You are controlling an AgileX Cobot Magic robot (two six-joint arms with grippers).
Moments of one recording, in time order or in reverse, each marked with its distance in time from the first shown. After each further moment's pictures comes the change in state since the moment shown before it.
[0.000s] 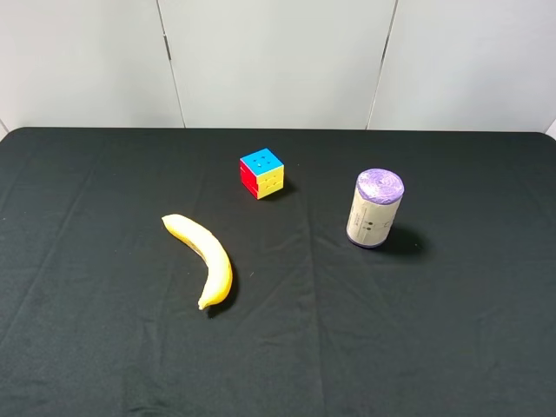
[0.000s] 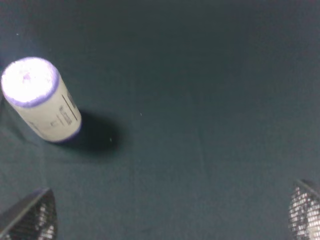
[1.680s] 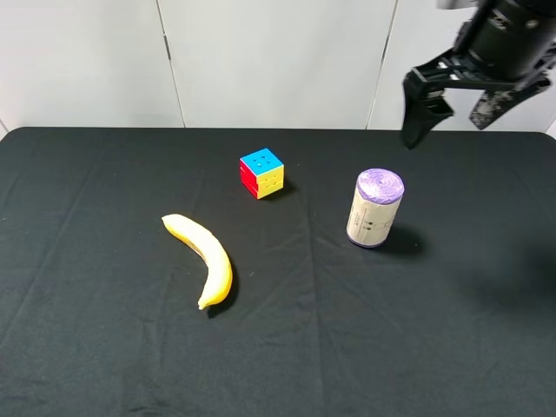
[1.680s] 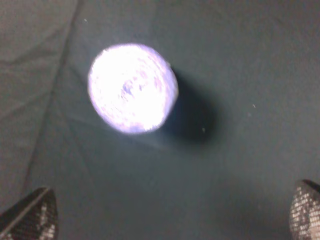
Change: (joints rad) left arm 0.000 0.000 0.000 0.000 0.000 0.000; right arm 0.314 1.039 -0.606 0.027 0.185 0.000
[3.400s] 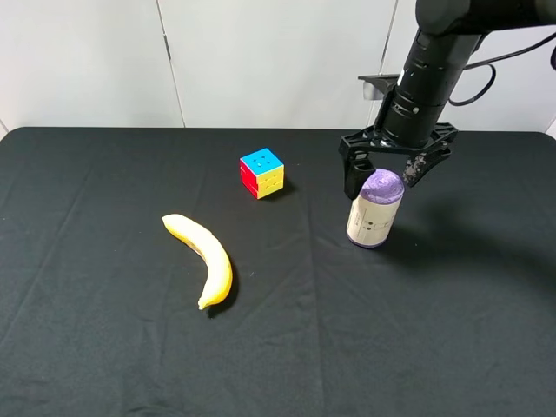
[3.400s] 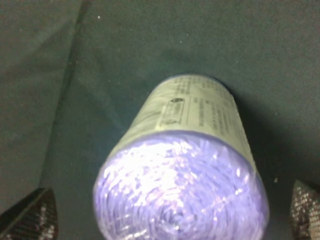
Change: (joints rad) left arm 0.000 0.000 0.000 0.000 0.000 0.000; right arm 0.000 0.345 -0.027 0.107 -0.116 -0.027
